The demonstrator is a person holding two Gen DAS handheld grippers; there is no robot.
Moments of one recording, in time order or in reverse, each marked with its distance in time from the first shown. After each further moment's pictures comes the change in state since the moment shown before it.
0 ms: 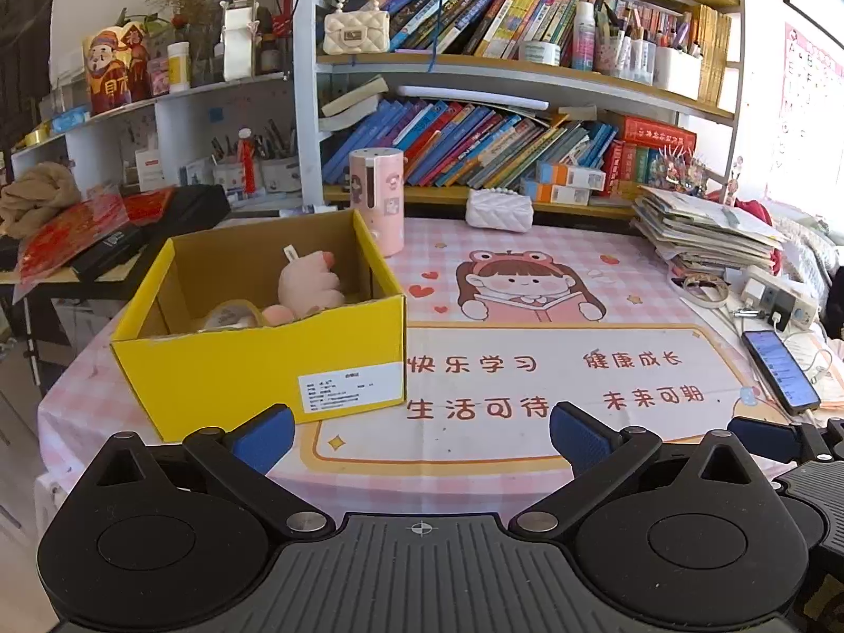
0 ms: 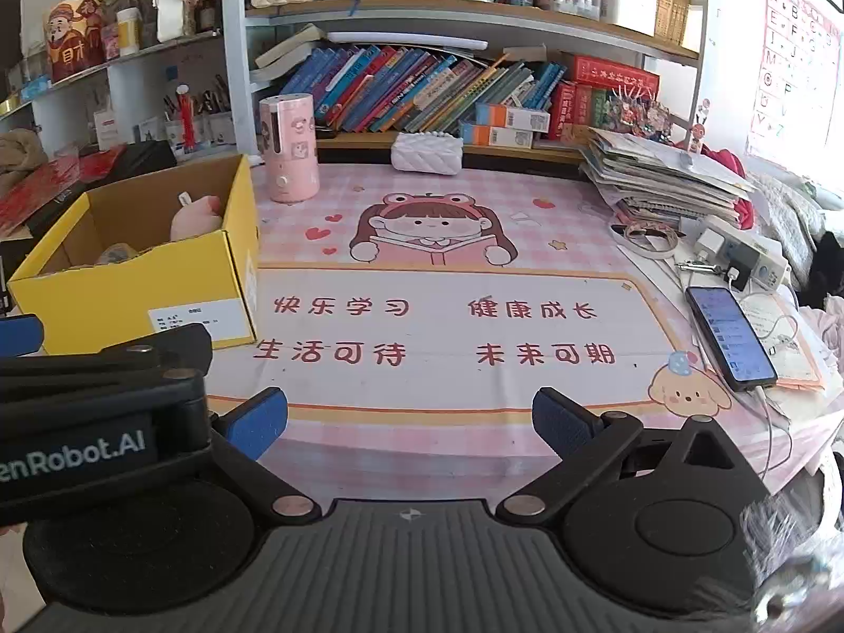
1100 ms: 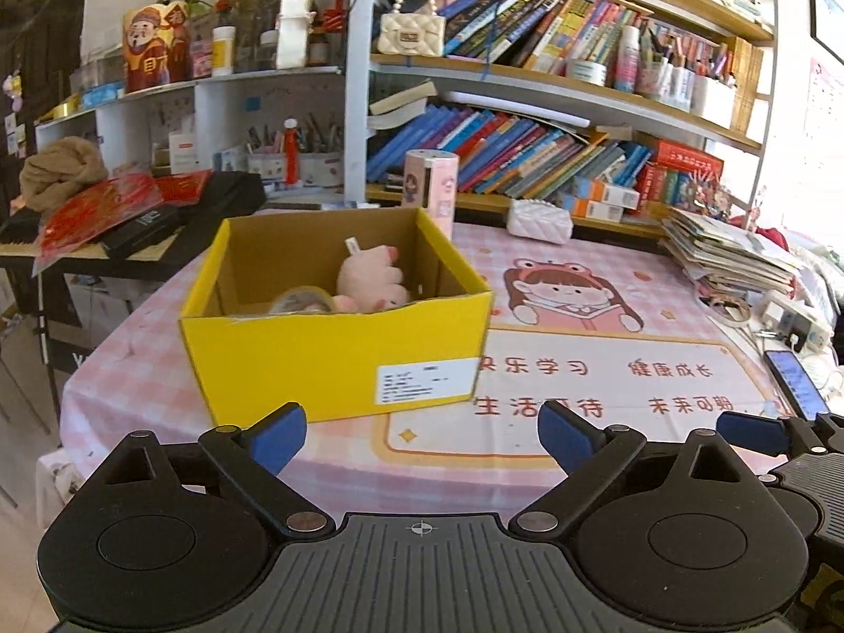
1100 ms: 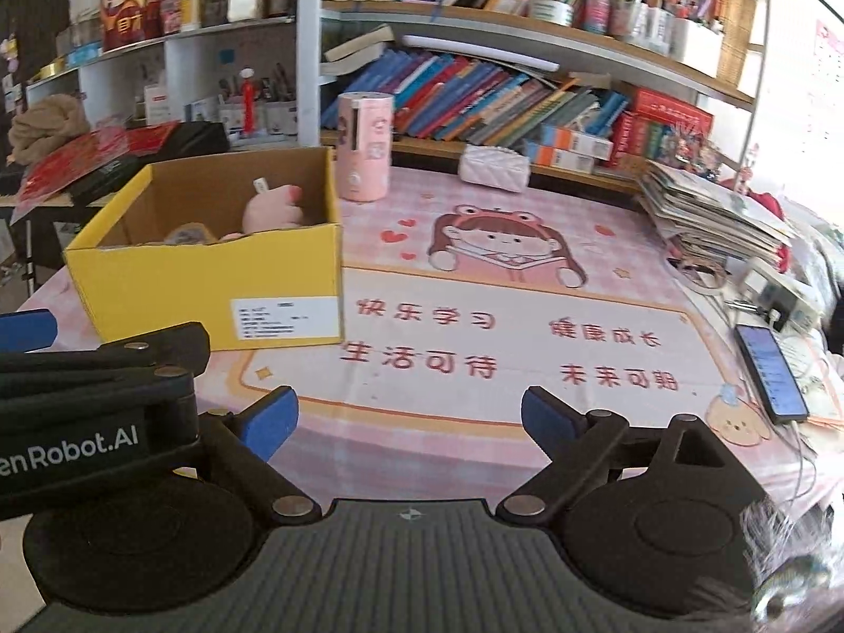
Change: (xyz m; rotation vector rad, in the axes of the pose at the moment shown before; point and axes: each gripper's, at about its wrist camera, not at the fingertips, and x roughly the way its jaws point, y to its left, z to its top) left arm -0.007 0.062 -0.010 -0.061 -0.017 0.000; right arm 0.000 0.066 0.000 -0.085 -0.018 0.016
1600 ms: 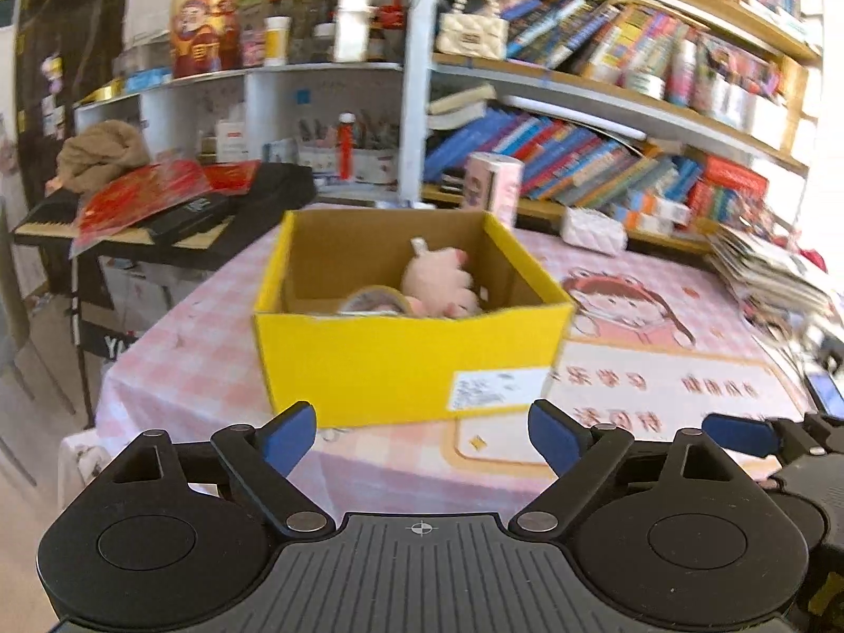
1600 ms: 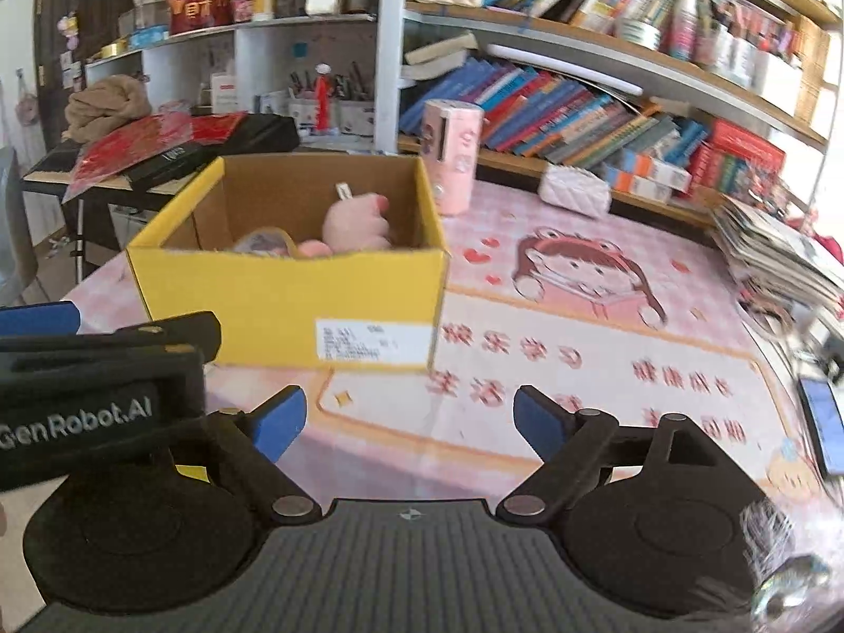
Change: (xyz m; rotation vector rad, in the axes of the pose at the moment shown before) left arm 0.003 0.041 0.004 -0.051 0.003 0.068; right arm 0.015 0.044 0.014 -0.080 0.007 0.118
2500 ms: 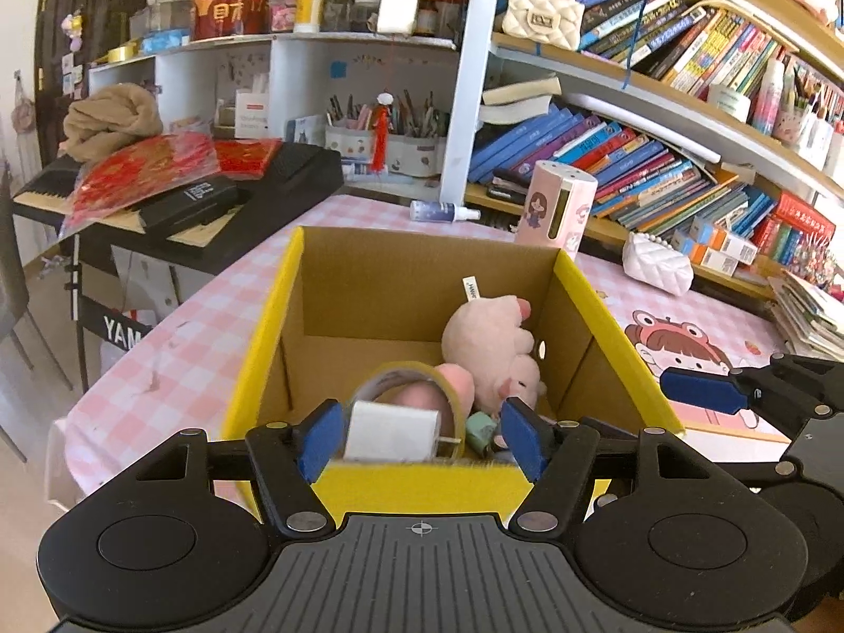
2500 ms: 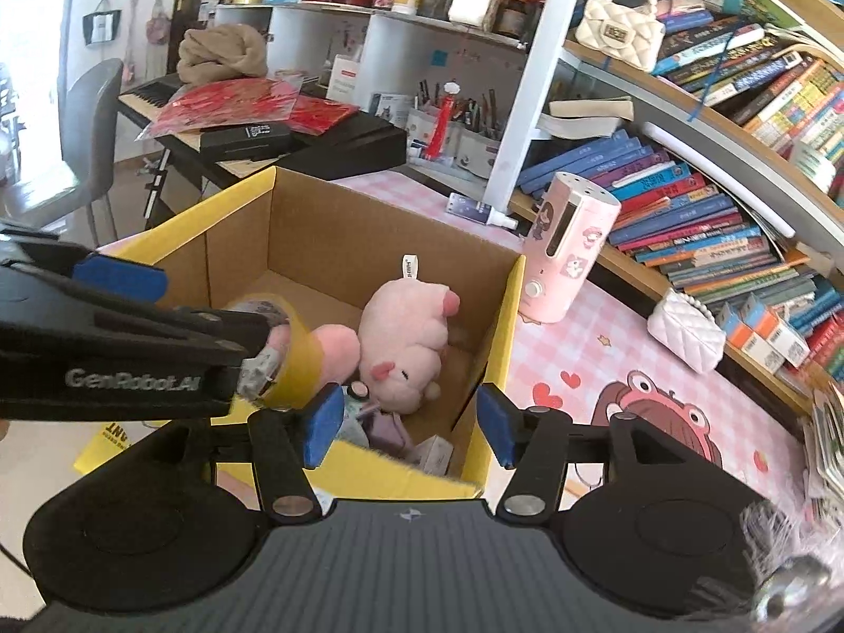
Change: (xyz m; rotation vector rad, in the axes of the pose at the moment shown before) left arm 0.099 0.031 0.062 -0.113 0.040 0.057; right arm 0.108 0.008 0.094 -0.354 -0.064 0.199
